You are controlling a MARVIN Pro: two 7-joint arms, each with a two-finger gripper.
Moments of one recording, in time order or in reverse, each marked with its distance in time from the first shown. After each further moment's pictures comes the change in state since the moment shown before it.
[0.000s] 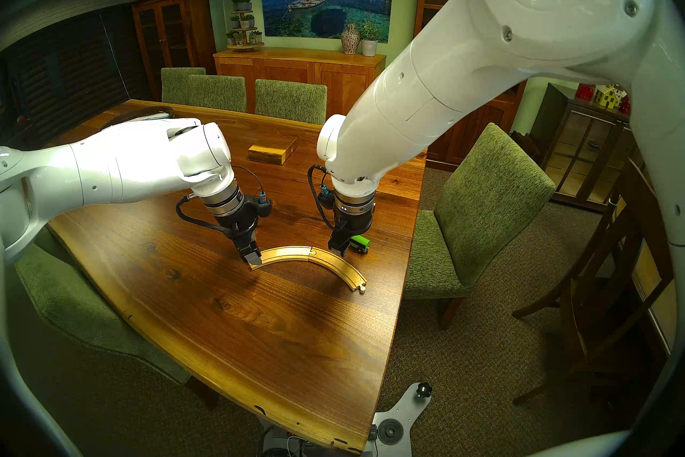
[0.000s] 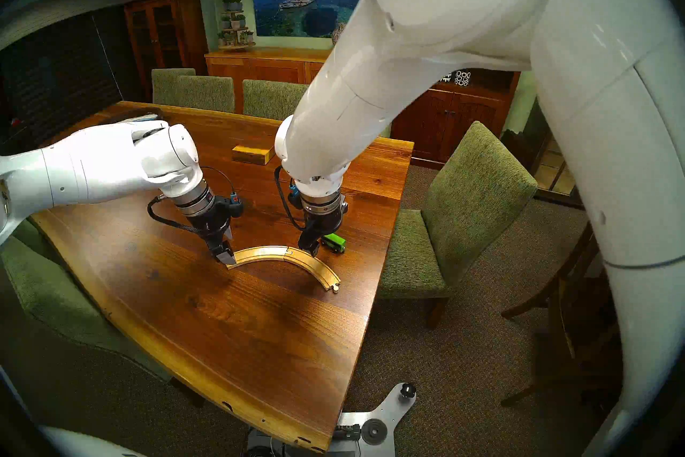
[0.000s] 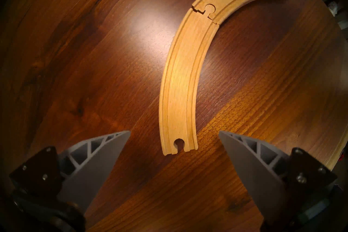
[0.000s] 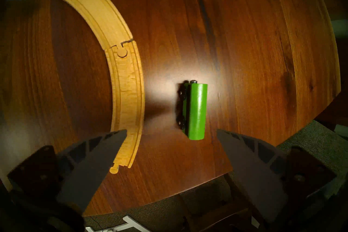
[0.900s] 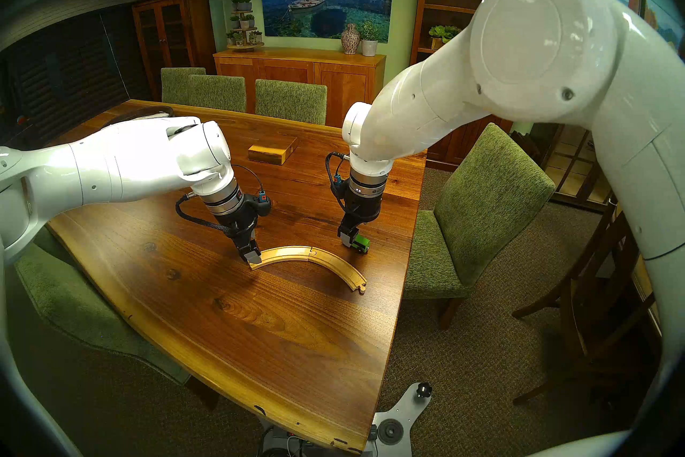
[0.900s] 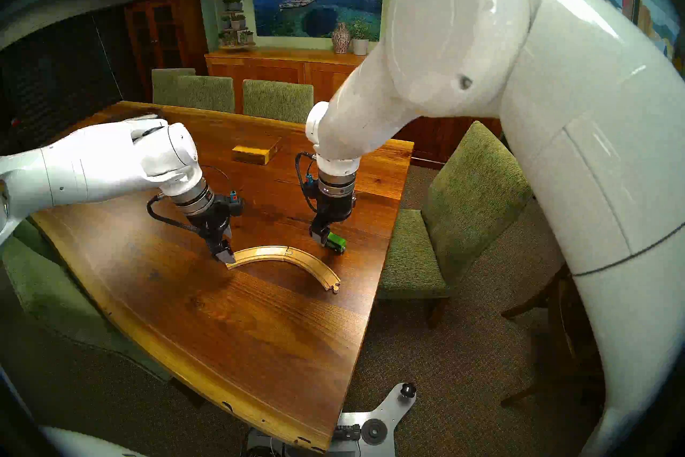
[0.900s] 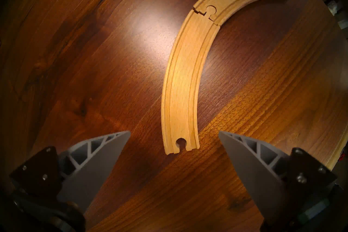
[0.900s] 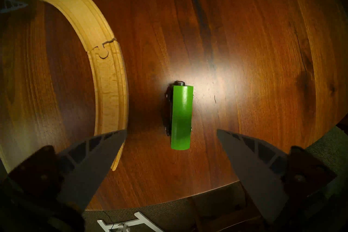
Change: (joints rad) left arm 0.001 0.000 -0.009 0.001 0.010 0.001 -0.008; right arm -0.198 0.040 -0.118 0.333 -0.171 0.065 0.382
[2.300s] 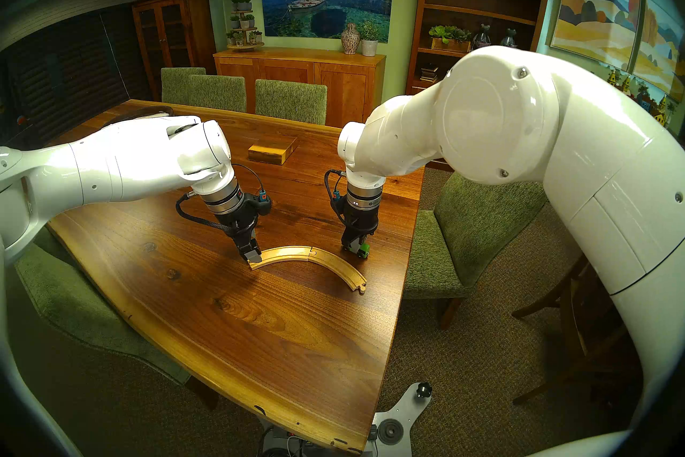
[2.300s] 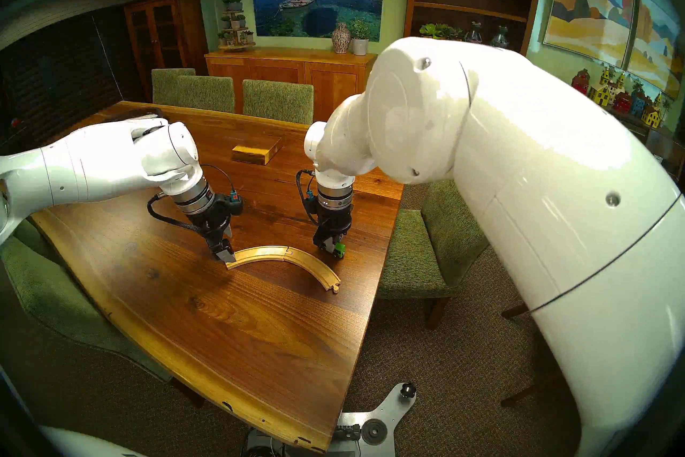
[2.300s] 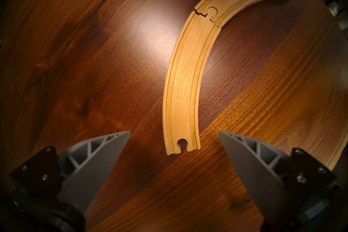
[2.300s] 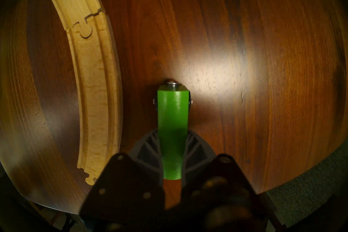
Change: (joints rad) left arm 0.002 -0.001 -0.007 0.000 0.004 0.004 0.001; right arm -0.161 -0.042 -0.066 0.181 -0.063 0.078 0.131
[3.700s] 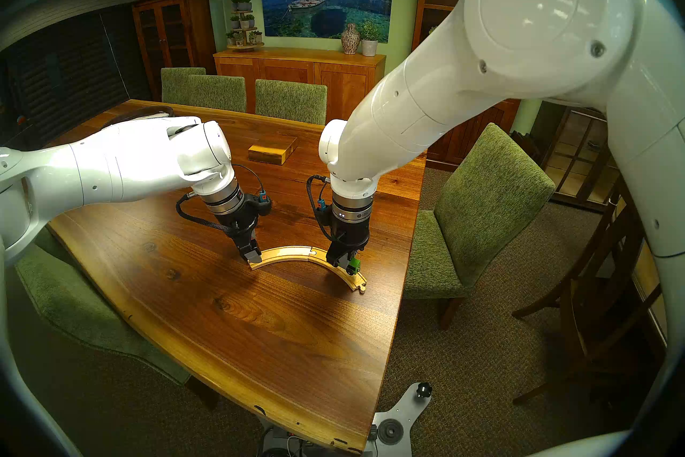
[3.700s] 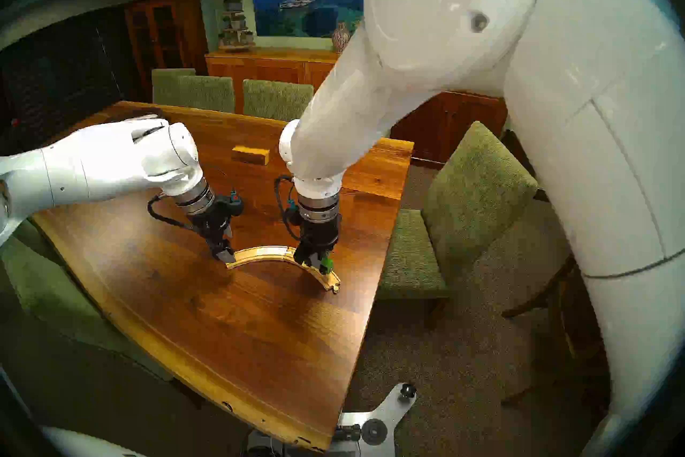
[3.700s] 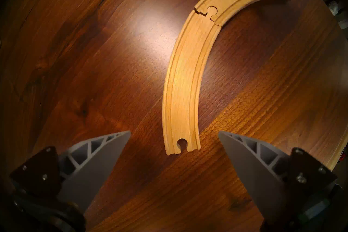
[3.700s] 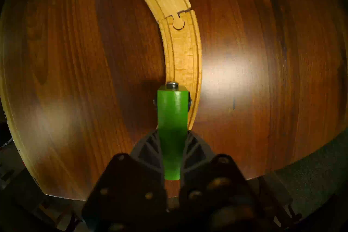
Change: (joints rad) left arm 0.004 0.000 -0.003 0.000 0.004 0.000 0.000; right arm 0.293 -0.007 0.178 -0.457 0.202 -0.048 -0.295
